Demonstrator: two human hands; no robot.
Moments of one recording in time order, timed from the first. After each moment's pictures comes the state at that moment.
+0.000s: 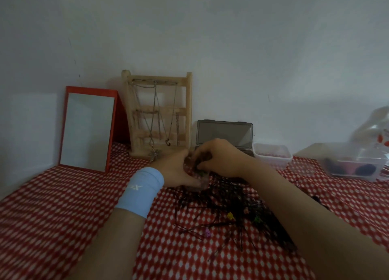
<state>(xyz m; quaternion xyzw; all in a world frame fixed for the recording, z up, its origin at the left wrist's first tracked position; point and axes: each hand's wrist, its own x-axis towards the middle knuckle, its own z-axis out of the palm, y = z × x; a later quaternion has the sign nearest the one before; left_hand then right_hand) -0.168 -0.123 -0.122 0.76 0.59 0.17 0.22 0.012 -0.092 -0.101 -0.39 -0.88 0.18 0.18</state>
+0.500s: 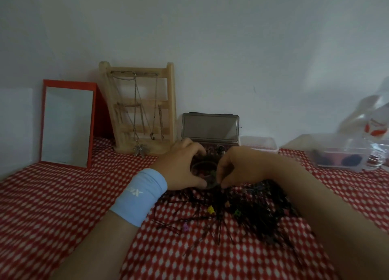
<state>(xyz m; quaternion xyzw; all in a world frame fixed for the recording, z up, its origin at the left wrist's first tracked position) -0.111 -0.133 -0.124 0.82 0.53 0.18 0.09 0.101 -0.103 -0.102 -0.41 -0.89 0.19 0.03</state>
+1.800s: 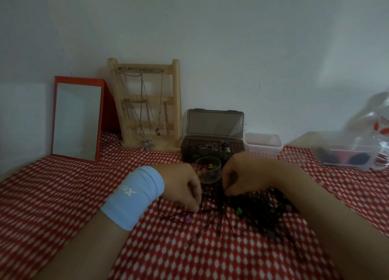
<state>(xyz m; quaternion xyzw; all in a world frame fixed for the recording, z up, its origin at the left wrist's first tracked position) -0.113 -0.167 -0.117 0.82 0.51 -0.04 0.24 0.105 -0.114 -0.121 -0.39 -0.91 0.16 -0.03</state>
